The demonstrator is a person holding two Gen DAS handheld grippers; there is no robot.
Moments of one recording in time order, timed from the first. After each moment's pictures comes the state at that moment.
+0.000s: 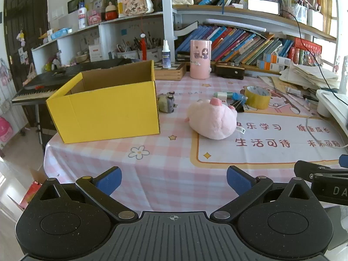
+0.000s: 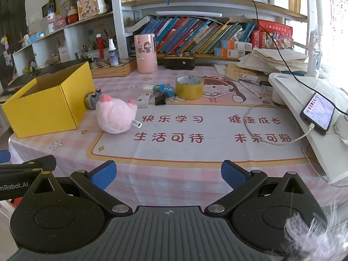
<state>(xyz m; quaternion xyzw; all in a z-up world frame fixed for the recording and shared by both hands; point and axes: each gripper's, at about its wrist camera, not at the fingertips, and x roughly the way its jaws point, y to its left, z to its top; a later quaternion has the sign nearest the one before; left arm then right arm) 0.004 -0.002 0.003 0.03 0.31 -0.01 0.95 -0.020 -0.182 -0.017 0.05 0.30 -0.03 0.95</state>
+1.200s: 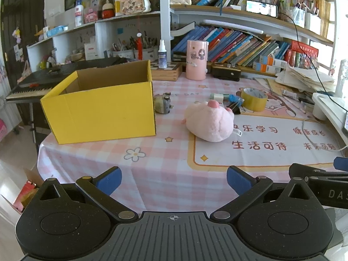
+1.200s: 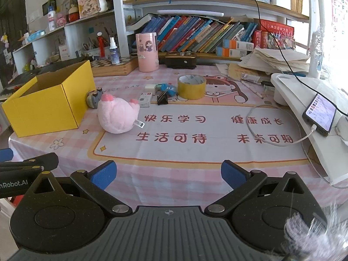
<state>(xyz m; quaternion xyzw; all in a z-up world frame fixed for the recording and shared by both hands) 0.008 0.003 0.005 0.02 0.31 -0.03 0.95 -0.016 -0.181 -0.011 0.05 0.31 -0.03 0.95</state>
